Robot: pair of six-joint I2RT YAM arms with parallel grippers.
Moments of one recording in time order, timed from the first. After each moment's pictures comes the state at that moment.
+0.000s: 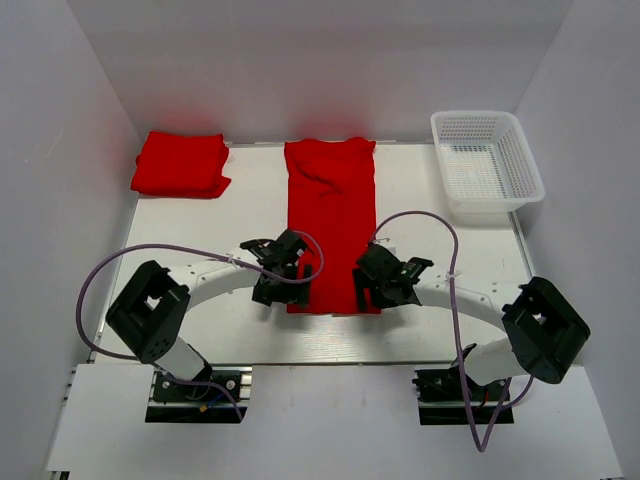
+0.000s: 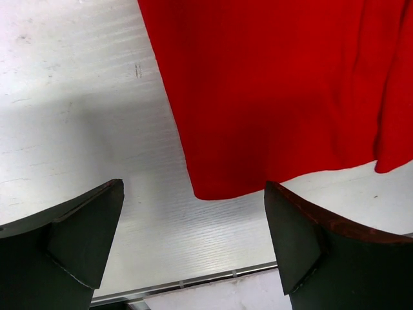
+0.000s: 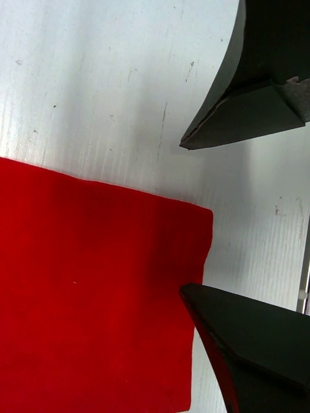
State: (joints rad) left arm -0.74 1.55 0.90 -0.64 -0.03 -0.57; right arm 0.86 1.39 0.74 -0.53 0.23 0.59
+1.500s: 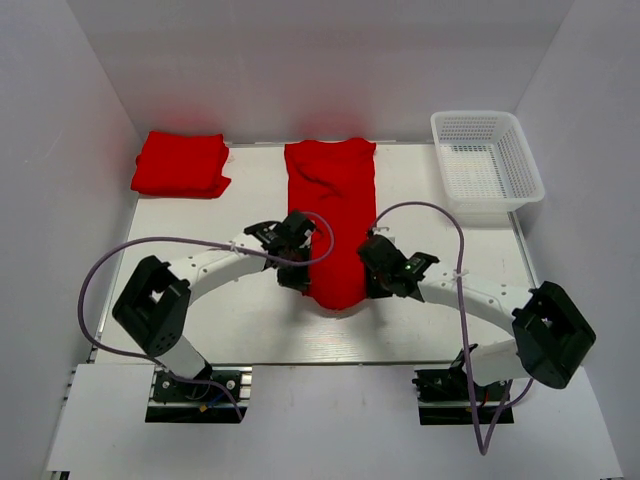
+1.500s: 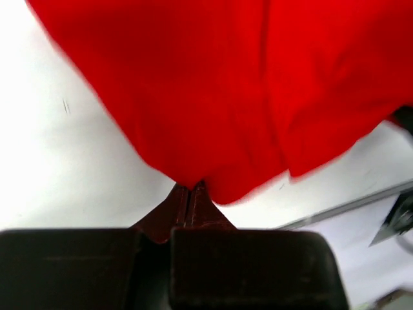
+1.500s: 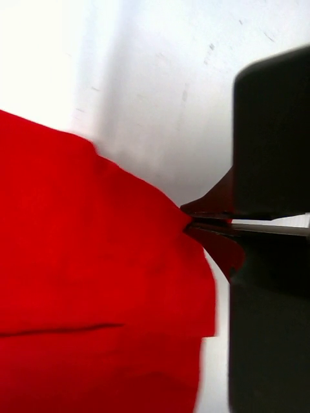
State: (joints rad) left arm -0.74 1.58 1.04 -0.65 0.08 -0.62; right arm 0.85 1.35 0.77 -0.48 0.20 0.62
